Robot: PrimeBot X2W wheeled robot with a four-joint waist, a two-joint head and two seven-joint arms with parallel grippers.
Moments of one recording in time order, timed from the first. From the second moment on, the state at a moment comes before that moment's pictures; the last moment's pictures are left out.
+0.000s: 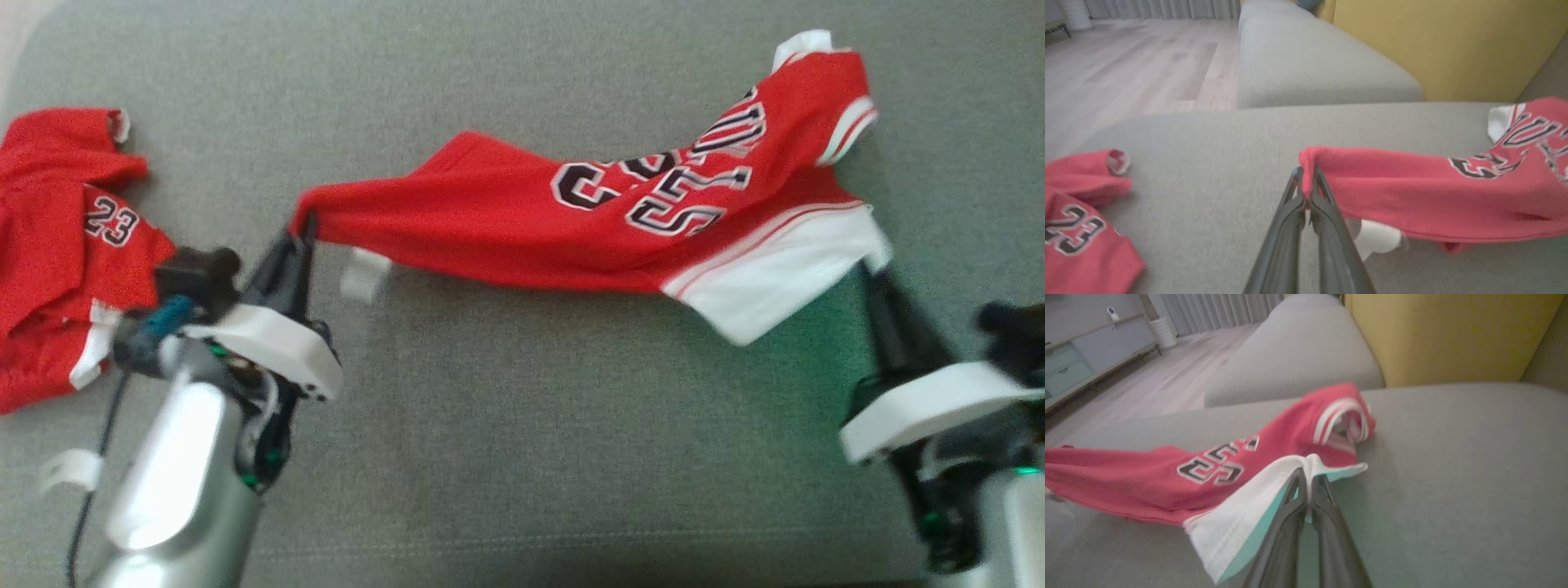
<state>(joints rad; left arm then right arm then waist) -0.38 0.19 -0.29 0.38 -0.31 -0.03 -0.13 -0.03 -0.05 -0.04 -0.15 0.21 0.13 0.28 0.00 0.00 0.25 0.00</state>
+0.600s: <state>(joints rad) -0.45 0.31 -0.24 -0.33 -0.26 0.05 0.03 -0.35 -0.23 -0.26 -0.53 0.21 0.13 0.30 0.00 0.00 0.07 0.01</state>
